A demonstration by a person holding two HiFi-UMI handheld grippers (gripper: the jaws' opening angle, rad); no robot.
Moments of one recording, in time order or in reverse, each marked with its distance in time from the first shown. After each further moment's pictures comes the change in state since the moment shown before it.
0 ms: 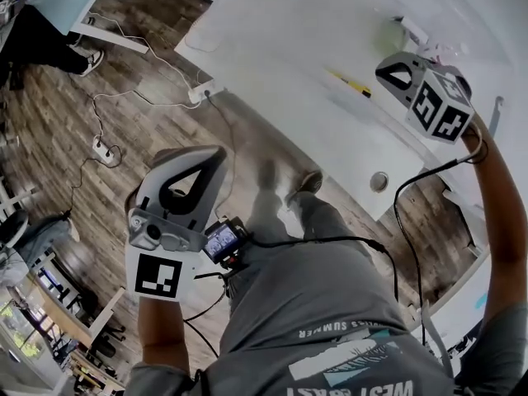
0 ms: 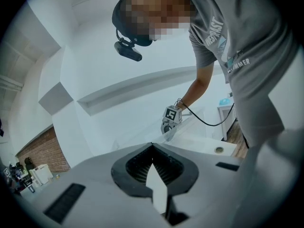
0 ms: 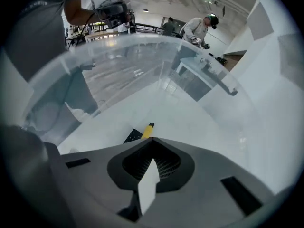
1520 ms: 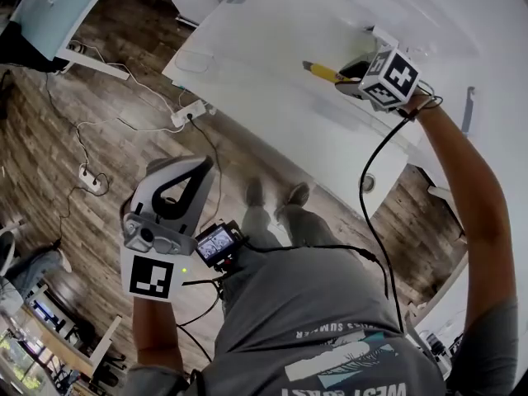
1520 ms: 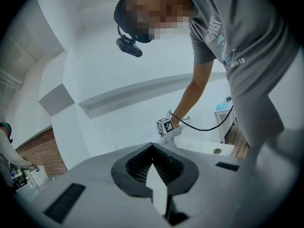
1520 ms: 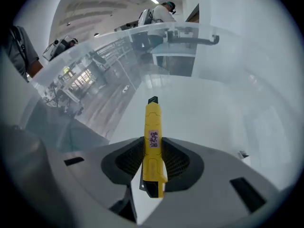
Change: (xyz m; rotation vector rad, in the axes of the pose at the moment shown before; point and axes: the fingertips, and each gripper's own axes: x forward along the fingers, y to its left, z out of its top) left arm -0.012 0.010 -0.004 0.001 -0.074 -0.033; right arm 0.046 -0.007 -0.001 0.601 -0.038 0.196
